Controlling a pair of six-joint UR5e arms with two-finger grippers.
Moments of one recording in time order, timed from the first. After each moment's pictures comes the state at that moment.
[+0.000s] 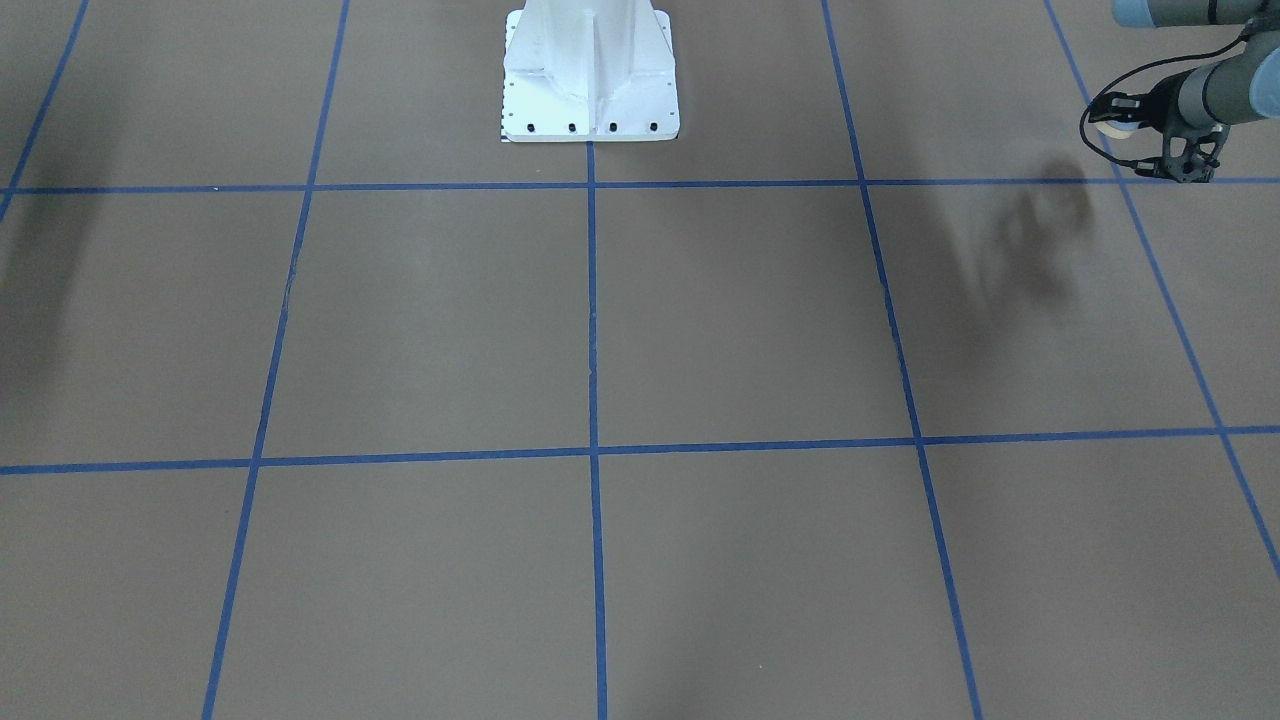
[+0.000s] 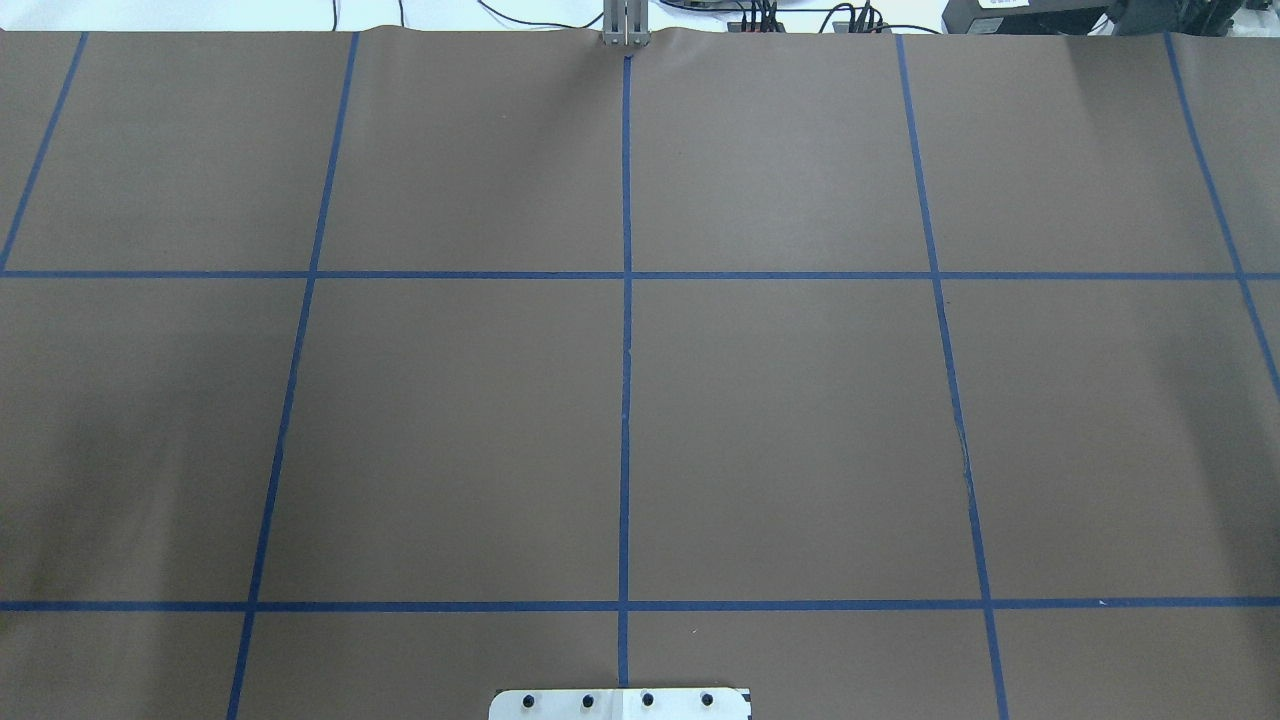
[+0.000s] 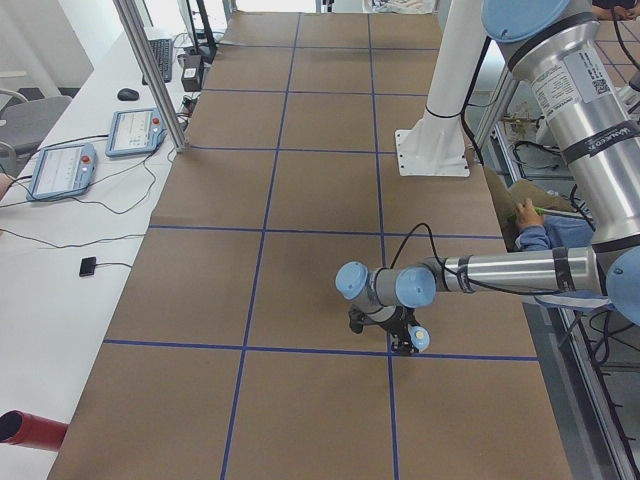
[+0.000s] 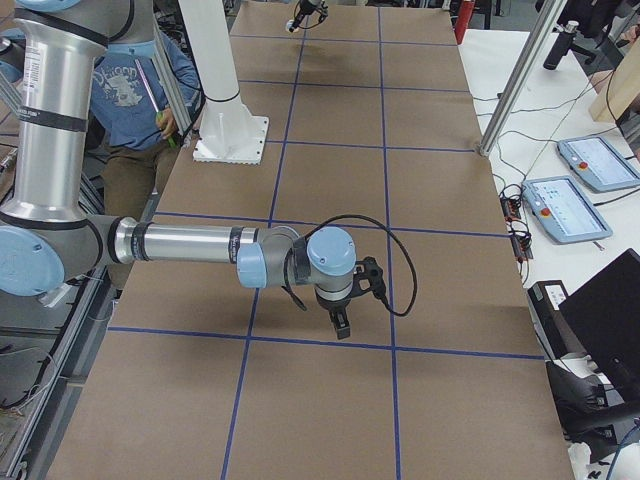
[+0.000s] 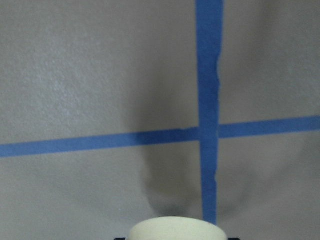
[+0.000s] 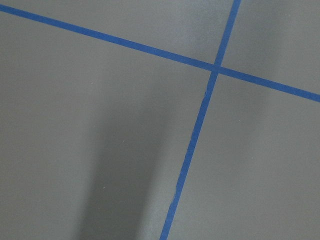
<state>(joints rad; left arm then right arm) -0.92 -1.16 -1.90 -1.44 -2.43 -0.13 1.55 -1.76 1.76 -1.44 2.41 -0.22</state>
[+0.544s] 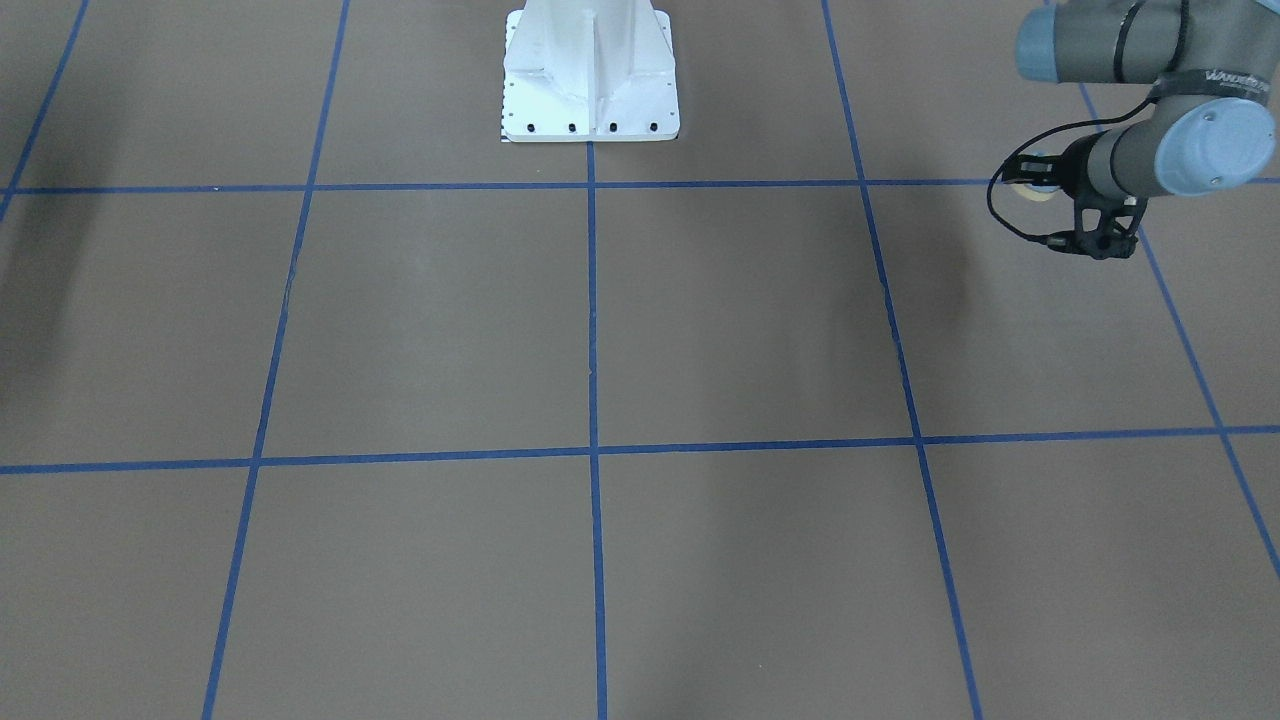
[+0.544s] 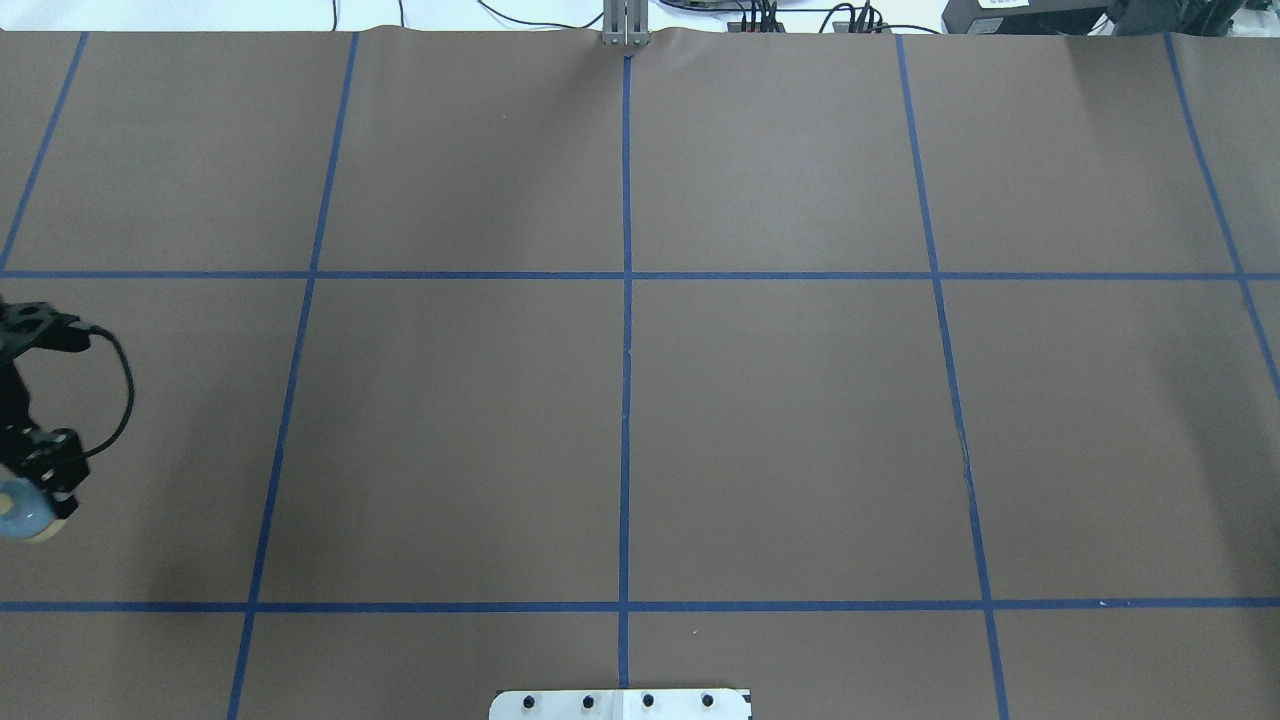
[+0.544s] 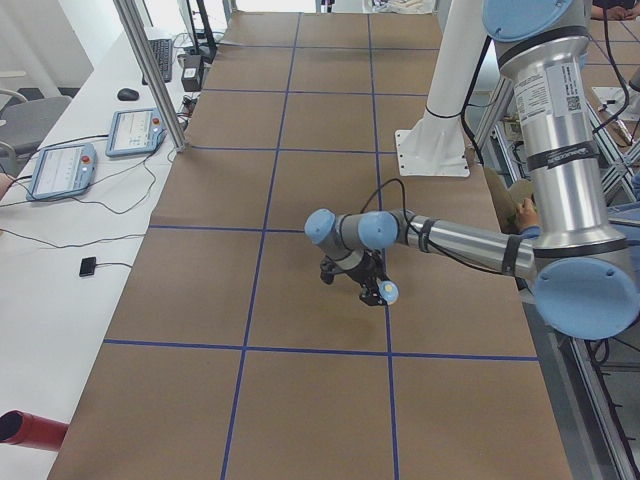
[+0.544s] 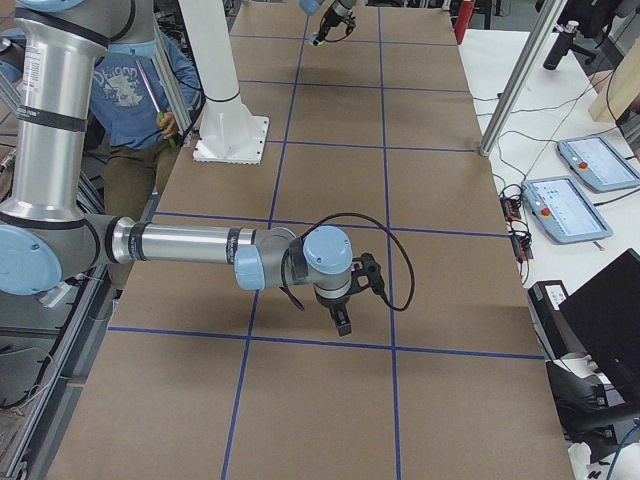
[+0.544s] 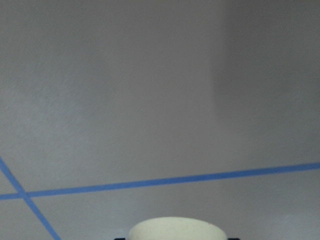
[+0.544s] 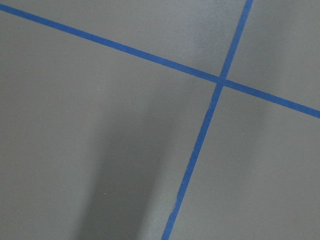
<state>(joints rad) -0.93 -1.67 -1.90 -0.96 -2.42 -0.22 1.54 -1.78 1.76 -1.39 2.43 -0.21</state>
